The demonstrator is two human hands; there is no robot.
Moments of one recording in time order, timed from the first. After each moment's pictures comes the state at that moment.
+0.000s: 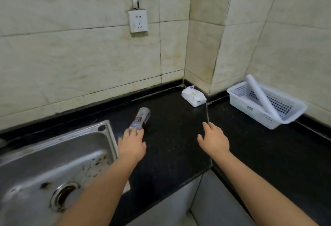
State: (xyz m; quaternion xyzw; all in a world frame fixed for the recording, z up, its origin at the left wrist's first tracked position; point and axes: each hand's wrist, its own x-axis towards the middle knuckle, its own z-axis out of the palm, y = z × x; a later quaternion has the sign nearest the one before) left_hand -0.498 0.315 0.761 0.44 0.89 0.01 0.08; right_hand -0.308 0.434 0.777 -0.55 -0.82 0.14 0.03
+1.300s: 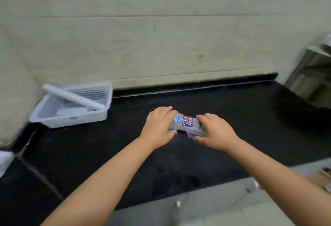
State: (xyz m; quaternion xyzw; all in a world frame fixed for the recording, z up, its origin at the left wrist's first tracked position) left_hand -0.118 0.458 0.807 0.96 0.24 0.07 0.10; right_hand 0.012 0.330 0.818 -0.84 -0.53 0.05 0.07
